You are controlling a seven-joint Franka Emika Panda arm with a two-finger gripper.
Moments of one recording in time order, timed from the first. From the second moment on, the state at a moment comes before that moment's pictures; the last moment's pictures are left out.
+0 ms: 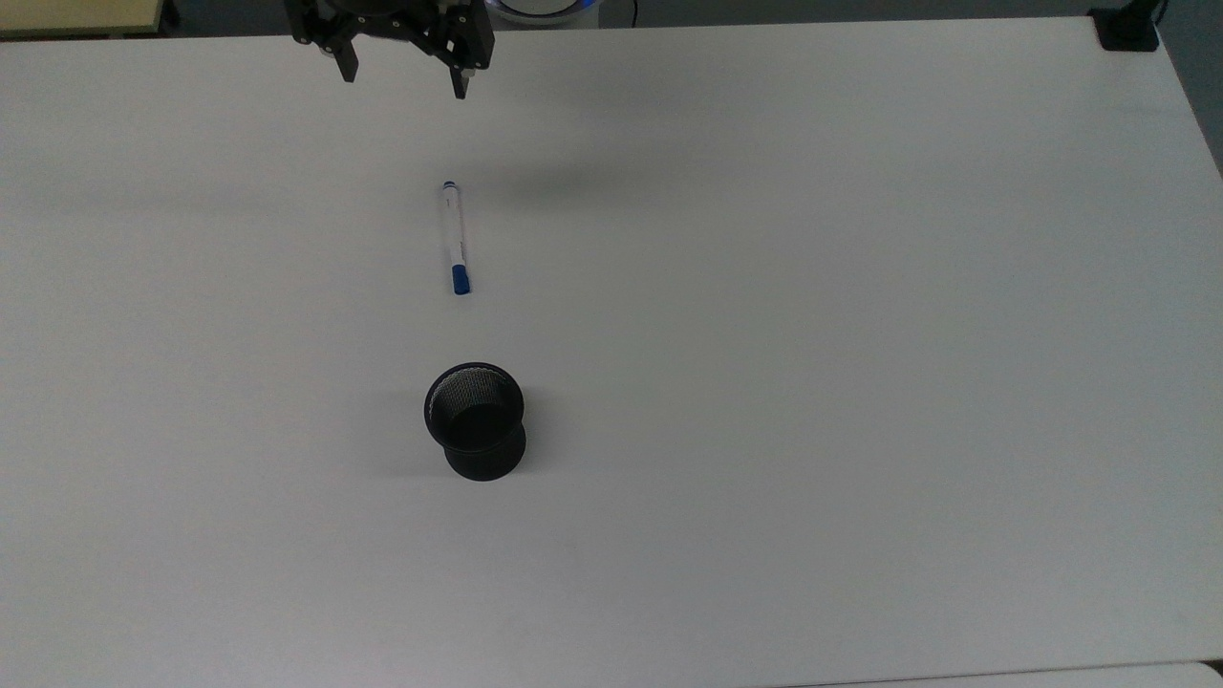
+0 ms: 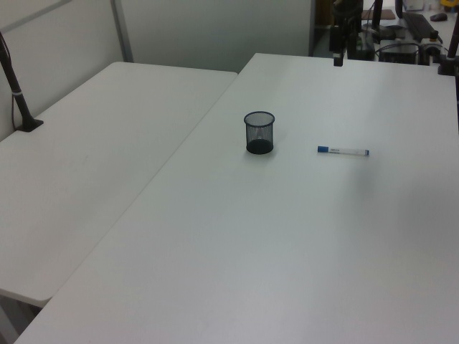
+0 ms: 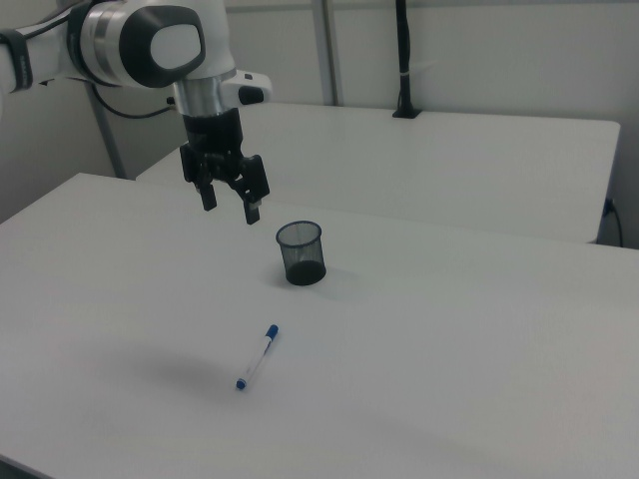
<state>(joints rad) 0.00 0.06 -0.09 -1.62 -0.02 1.64 0.04</state>
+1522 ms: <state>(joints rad) 0.06 0.42 -0.10 -1.63 0.00 1.87 -0.22</state>
